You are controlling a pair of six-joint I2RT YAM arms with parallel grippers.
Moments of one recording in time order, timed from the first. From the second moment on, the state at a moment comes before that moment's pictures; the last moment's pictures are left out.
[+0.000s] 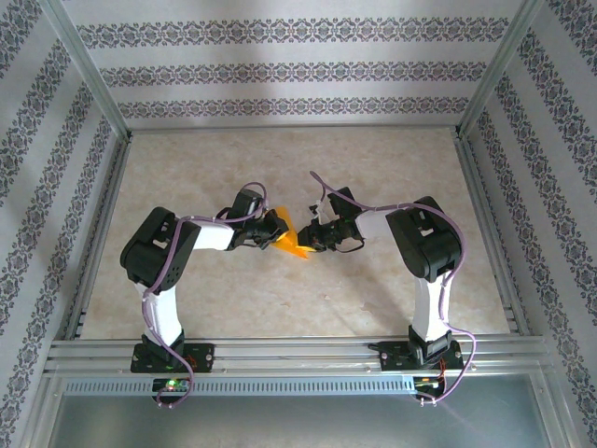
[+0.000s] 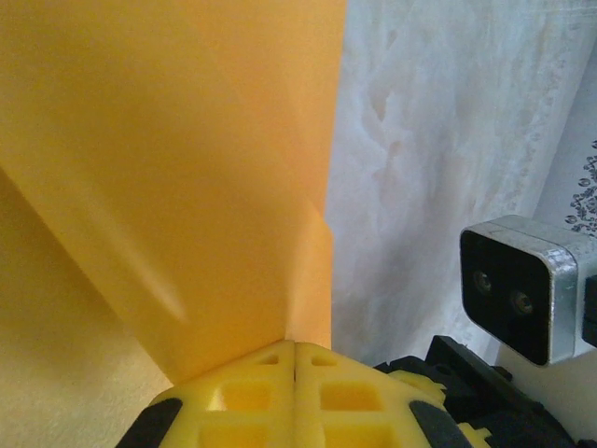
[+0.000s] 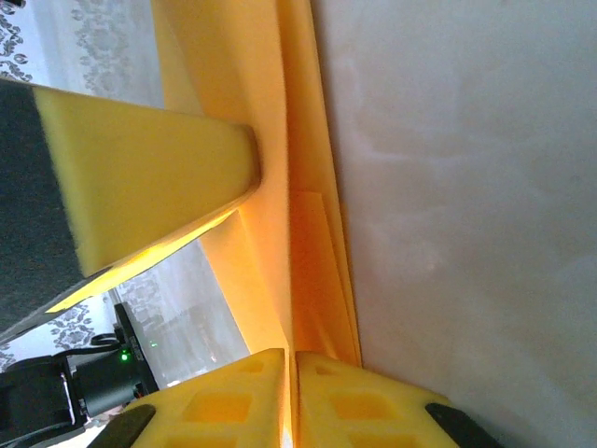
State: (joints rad) left arm -0.43 1.90 0.89 0.23 0.48 -1.10; right arm 0.45 2.00 0.99 -0.03 -0.85 0.62
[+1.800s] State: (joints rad) left arm -0.43 1.93 0.91 0.21 0.50 -1.08; right arm 0.46 1.95 1.02 -0.24 -0.81 0.57
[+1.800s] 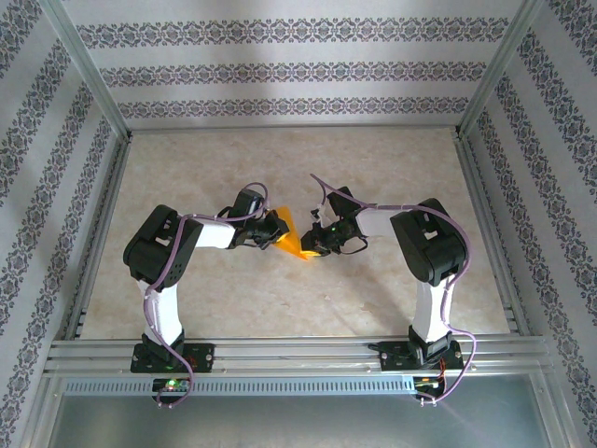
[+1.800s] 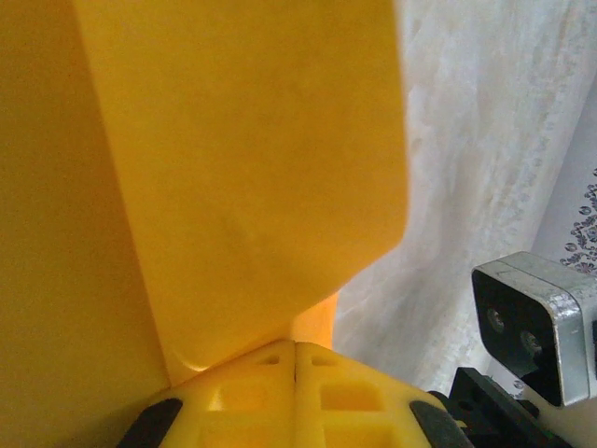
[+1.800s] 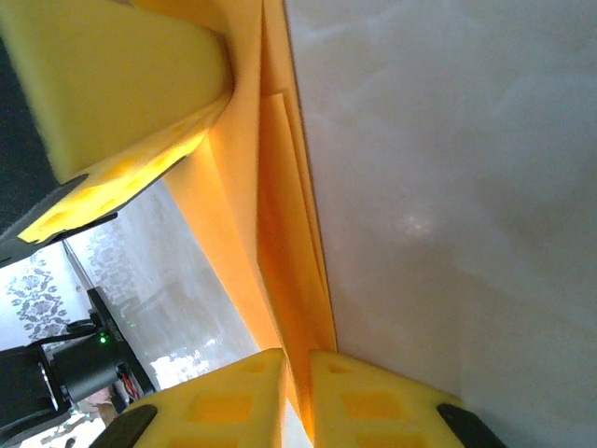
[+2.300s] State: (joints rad) left arm -0.42 1.93 0.91 0.21 0.51 -1.08; right arm 0.46 1.94 1.02 -0.27 -0.79 0.55
